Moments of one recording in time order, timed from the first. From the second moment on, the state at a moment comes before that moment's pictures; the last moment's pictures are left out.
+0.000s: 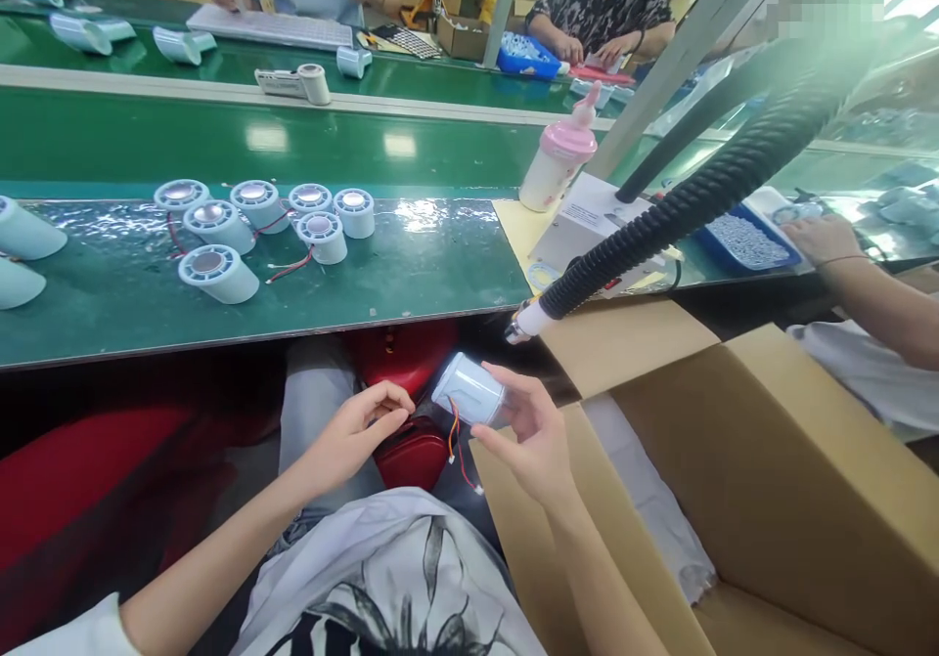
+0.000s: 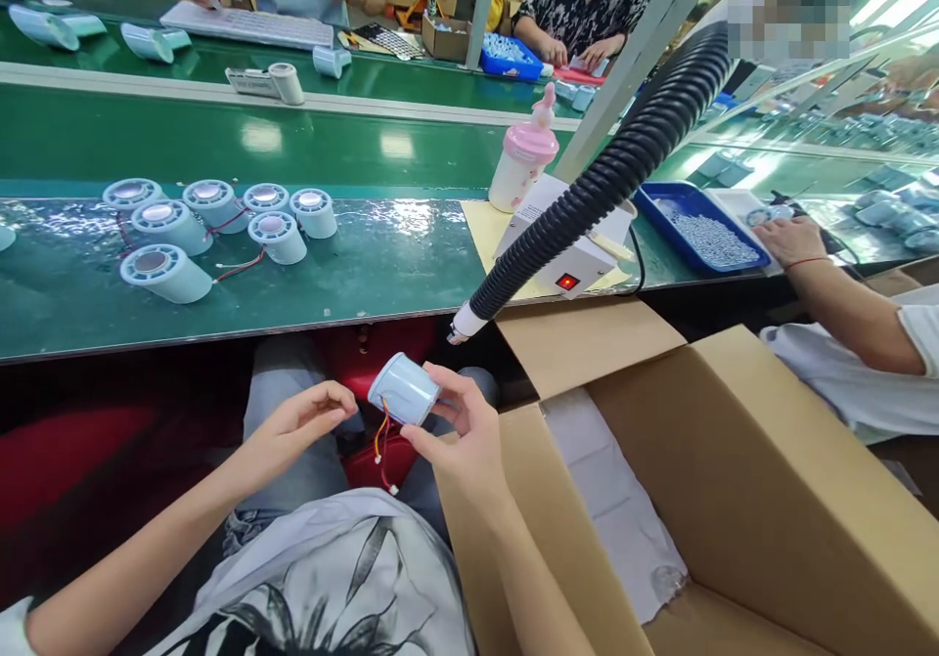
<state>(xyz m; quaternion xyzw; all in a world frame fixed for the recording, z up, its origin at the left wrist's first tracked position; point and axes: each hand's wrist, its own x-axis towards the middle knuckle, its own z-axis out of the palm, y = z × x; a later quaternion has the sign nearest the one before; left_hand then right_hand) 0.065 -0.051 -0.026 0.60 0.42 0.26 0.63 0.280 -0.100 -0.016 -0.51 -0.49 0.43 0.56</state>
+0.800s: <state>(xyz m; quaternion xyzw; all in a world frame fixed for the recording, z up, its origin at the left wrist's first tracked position) 0.063 -0.039 0.014 0.81 0.23 0.31 0.44 0.272 -0.119 0.012 -0.47 -0.53 0.52 0.48</state>
